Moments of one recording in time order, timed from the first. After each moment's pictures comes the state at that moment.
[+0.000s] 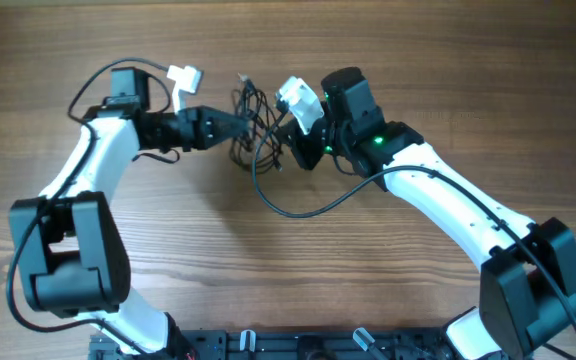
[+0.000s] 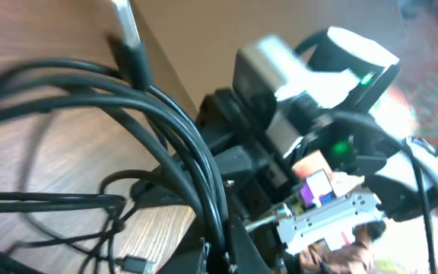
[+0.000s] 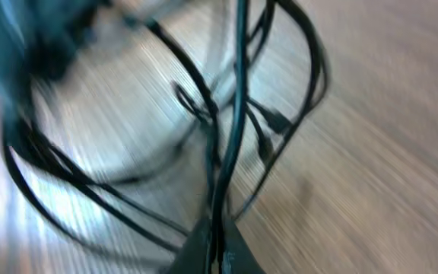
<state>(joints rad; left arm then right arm) 0.09 1.82 1.20 -0.68 1.54 0.27 0.53 1.69 1.18 -0.27 -0.43 -0.16</state>
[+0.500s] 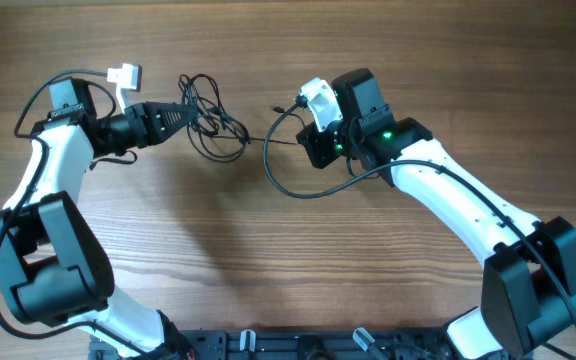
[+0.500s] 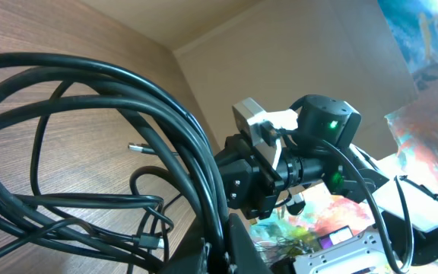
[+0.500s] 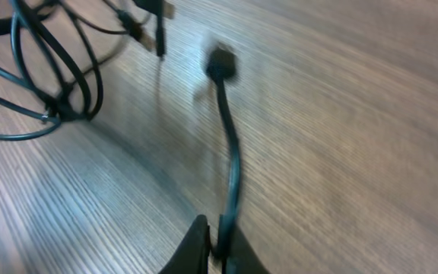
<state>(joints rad) 0.30 1.82 1.20 -0.68 1.54 0.25 0.49 1.69 1.18 -0.39 -0.34 0.03</state>
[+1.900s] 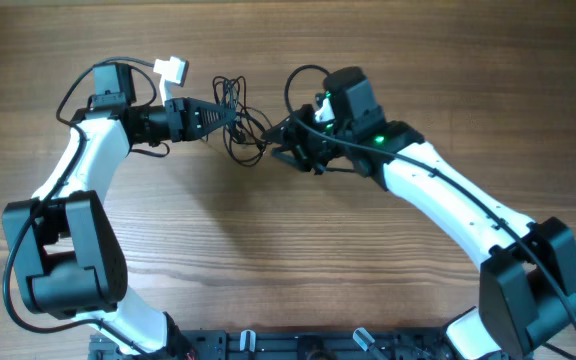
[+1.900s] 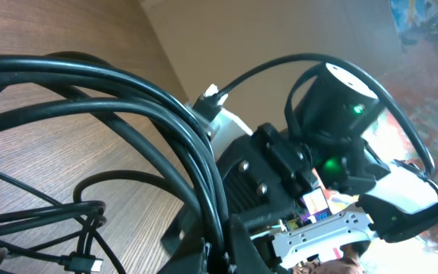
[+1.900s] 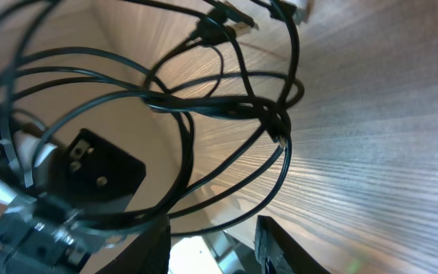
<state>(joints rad) 0.12 1.82 1.20 -0.54 1.54 0.09 0.54 1.70 1.18 -0.25 -0.62 1.39</state>
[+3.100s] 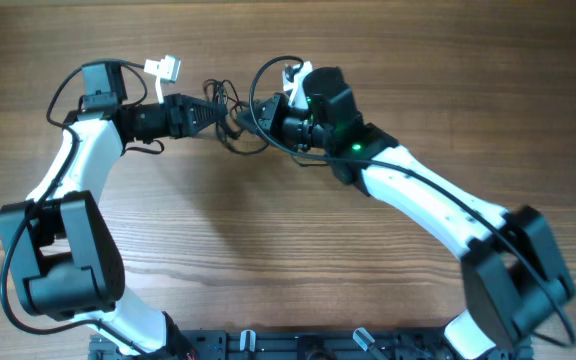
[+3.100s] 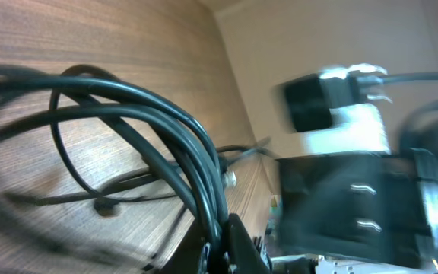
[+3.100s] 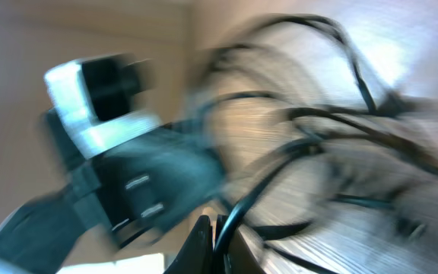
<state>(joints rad) 0.16 1.82 1.20 -0.49 1.32 -0.03 0.61 1.74 1.18 0.15 -0.54 1.12</state>
